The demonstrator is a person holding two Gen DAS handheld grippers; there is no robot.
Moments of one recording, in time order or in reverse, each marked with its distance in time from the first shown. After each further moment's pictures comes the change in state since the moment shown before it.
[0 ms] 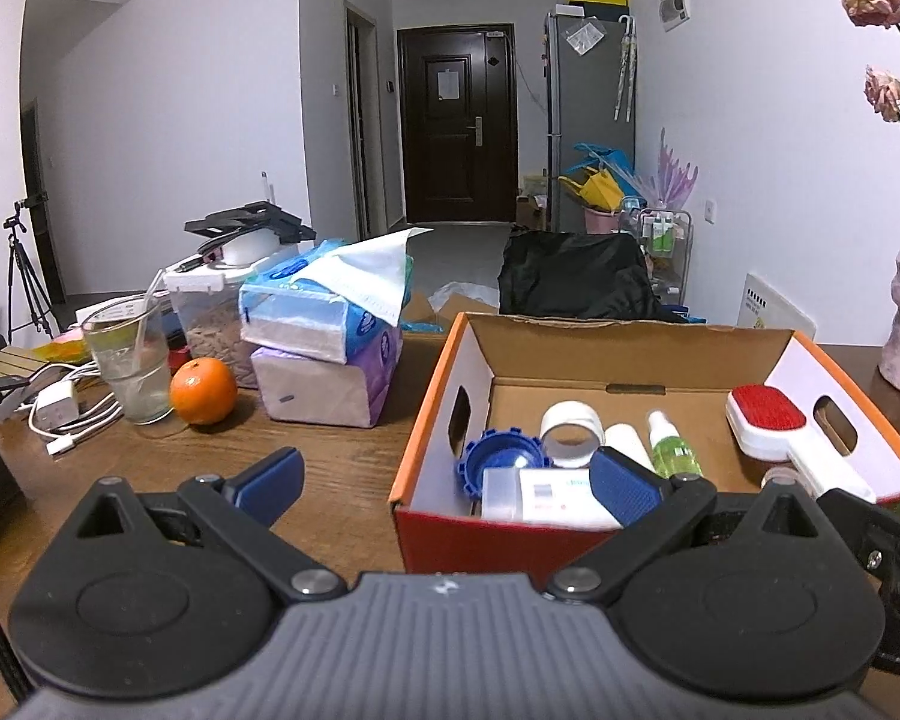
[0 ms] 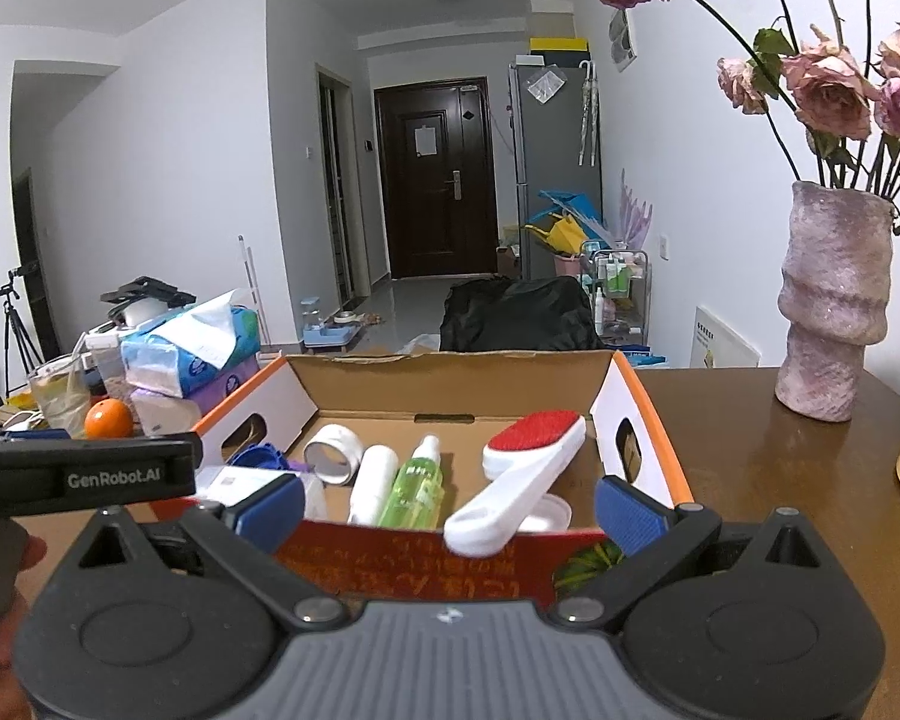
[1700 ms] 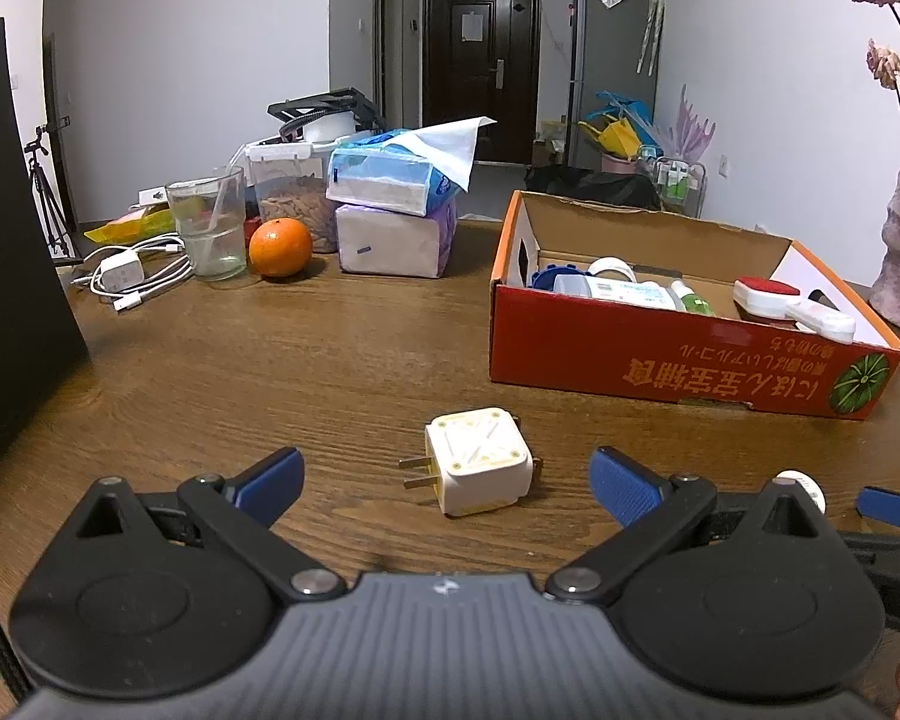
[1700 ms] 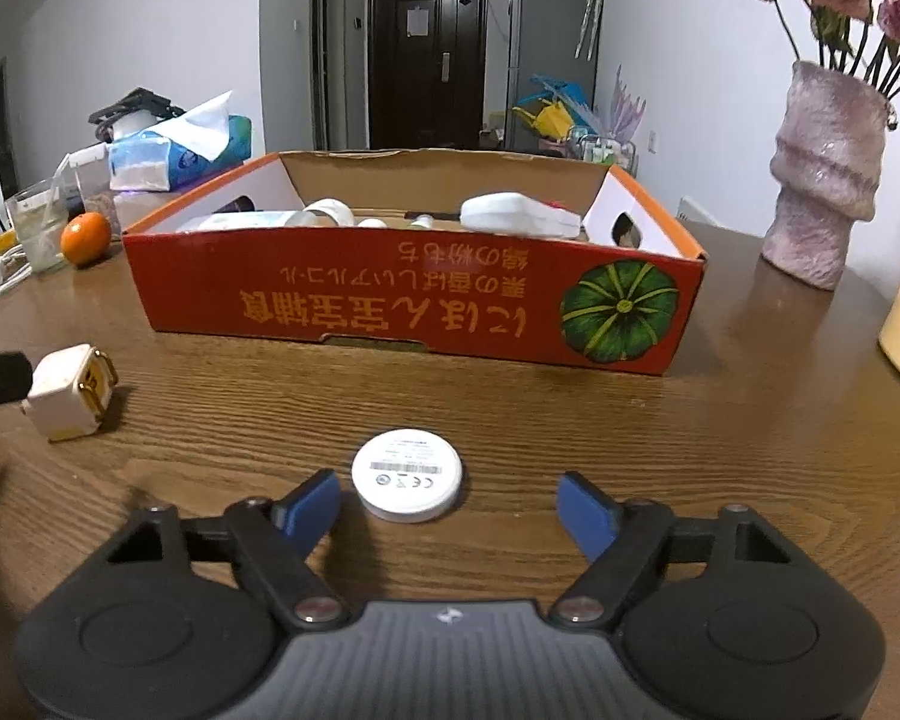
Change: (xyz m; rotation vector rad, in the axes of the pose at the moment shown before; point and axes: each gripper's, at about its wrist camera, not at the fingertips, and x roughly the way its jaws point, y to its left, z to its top) left arm -0.064 0.050 -0.073 -0.059 0.132 0.003; right arm 0.003 0.016 -0.081 -0.054 0.254 -0.067
